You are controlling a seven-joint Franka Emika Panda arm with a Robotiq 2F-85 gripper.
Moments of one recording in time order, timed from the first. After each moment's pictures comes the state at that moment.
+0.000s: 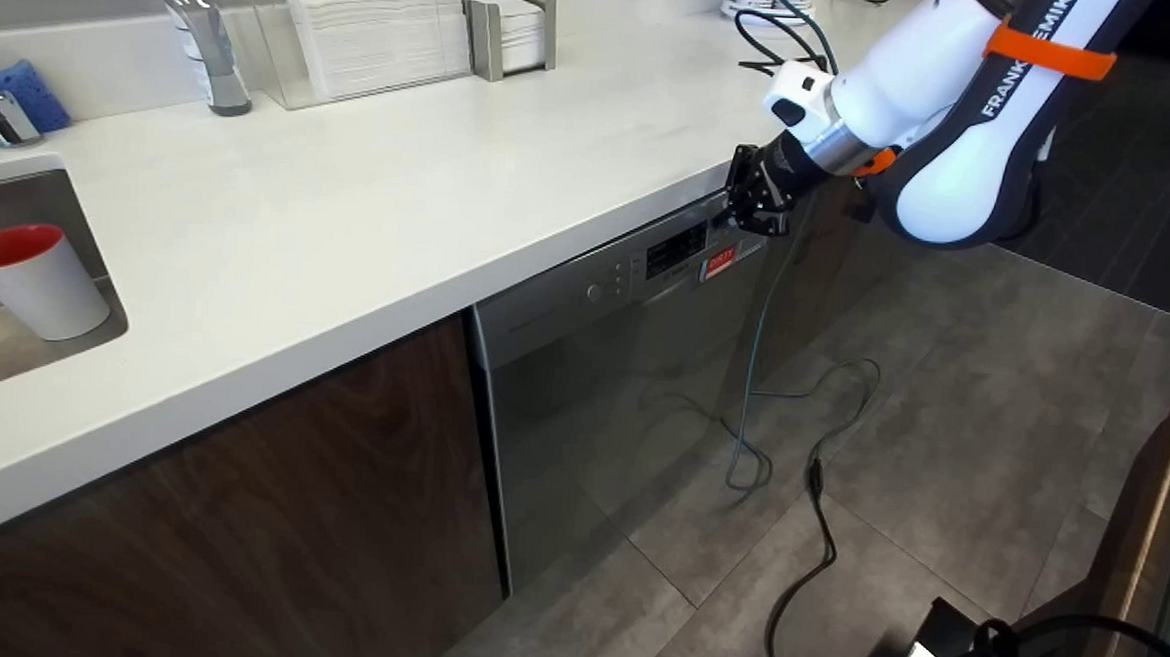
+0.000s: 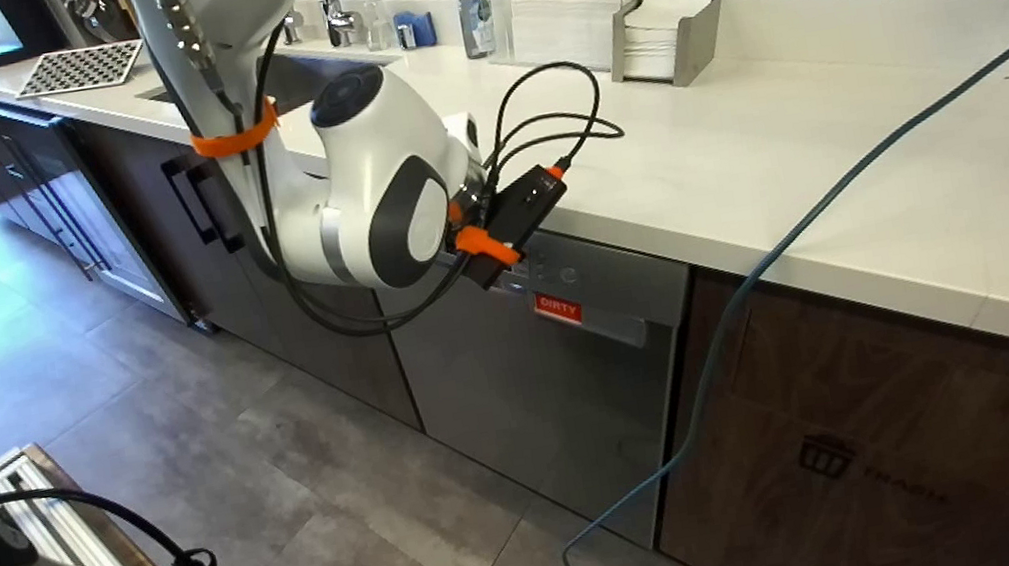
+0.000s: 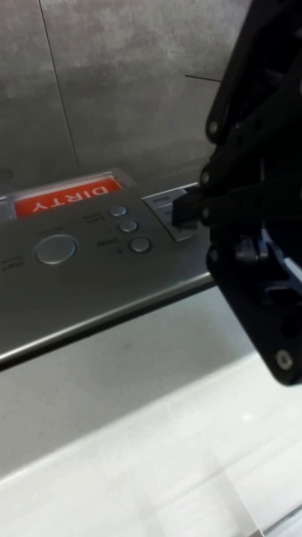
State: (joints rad) arm -0.05 0.57 -0.17 -2.42 -0.39 3.63 -1.03
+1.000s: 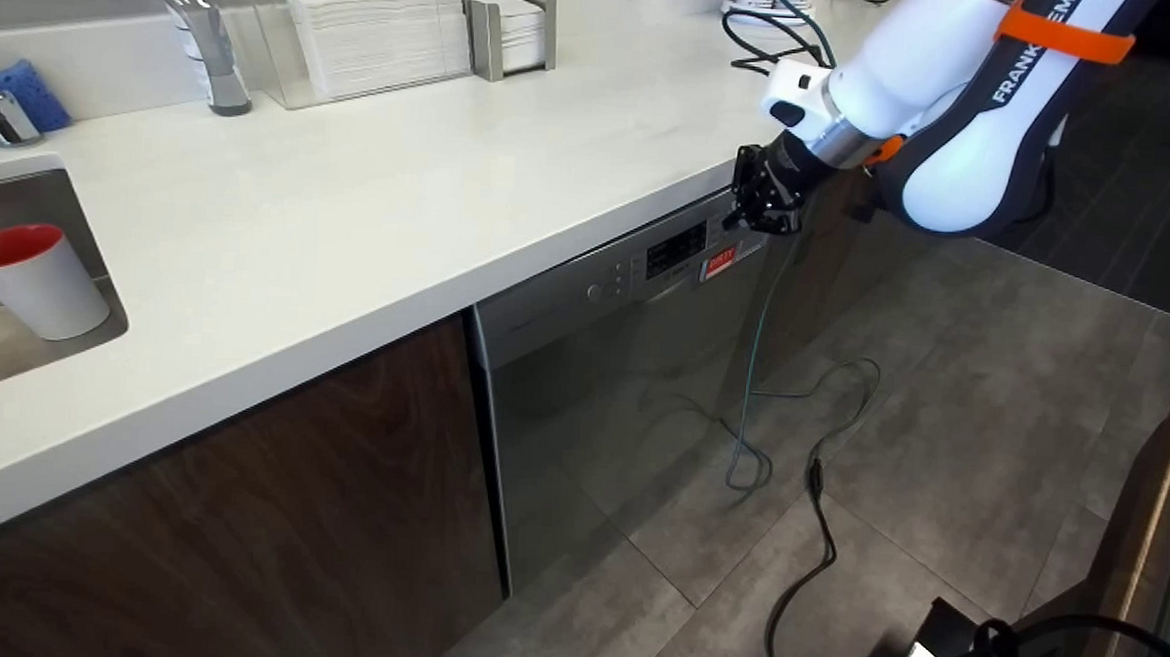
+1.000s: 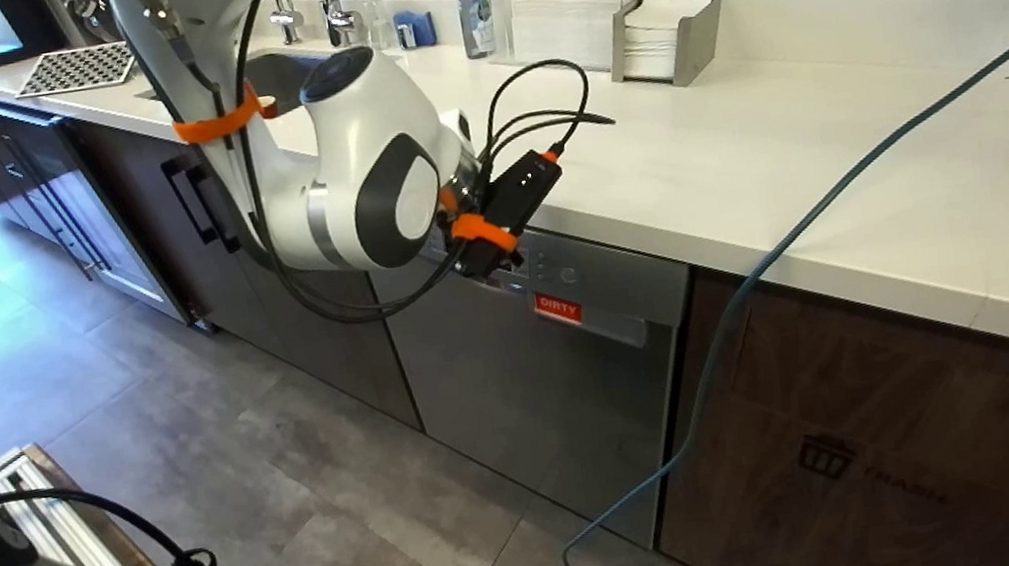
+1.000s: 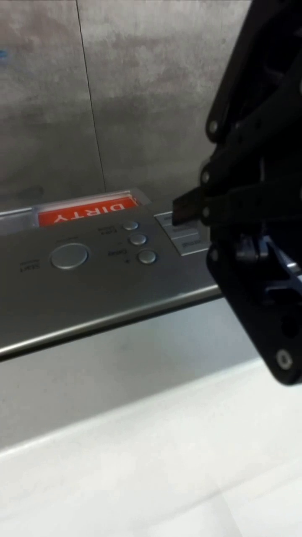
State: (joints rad) arm 0.07 0.52 -0.27 -2.45 -0.38 3.54 -1.08
